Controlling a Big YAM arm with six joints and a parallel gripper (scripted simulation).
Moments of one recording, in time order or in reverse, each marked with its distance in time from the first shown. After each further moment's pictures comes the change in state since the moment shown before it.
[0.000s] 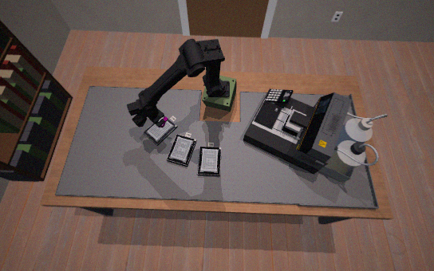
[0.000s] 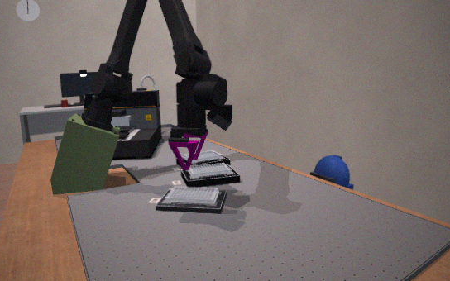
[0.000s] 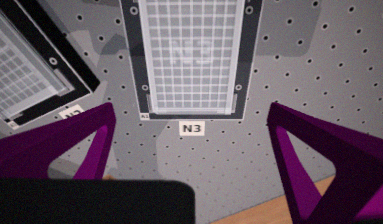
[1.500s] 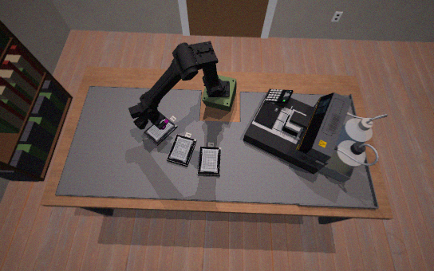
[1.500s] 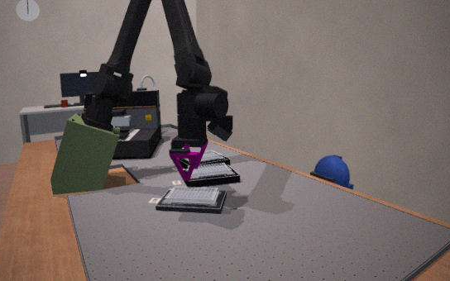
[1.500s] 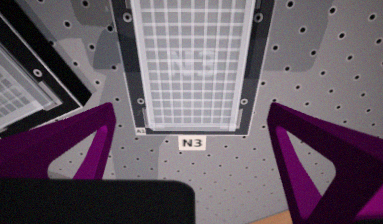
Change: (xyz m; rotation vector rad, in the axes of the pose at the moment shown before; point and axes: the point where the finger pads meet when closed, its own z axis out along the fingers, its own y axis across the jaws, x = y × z) arm 0.000 0.000 0.027 -0.004 0.002 -0.005
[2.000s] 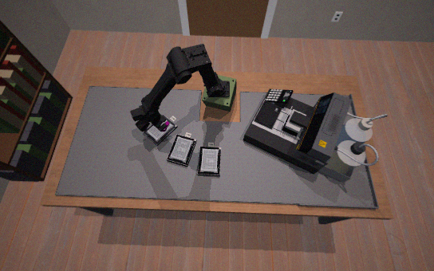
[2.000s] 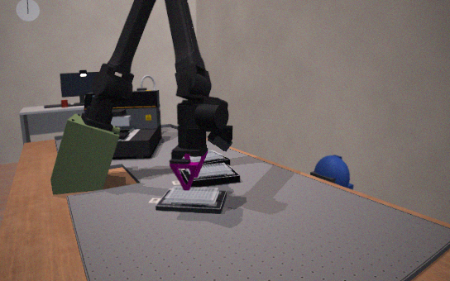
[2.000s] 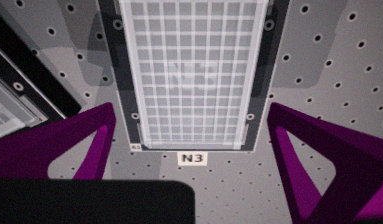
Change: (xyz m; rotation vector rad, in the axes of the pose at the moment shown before) arm 0.001 0.000 0.025 -0.002 0.004 0.000
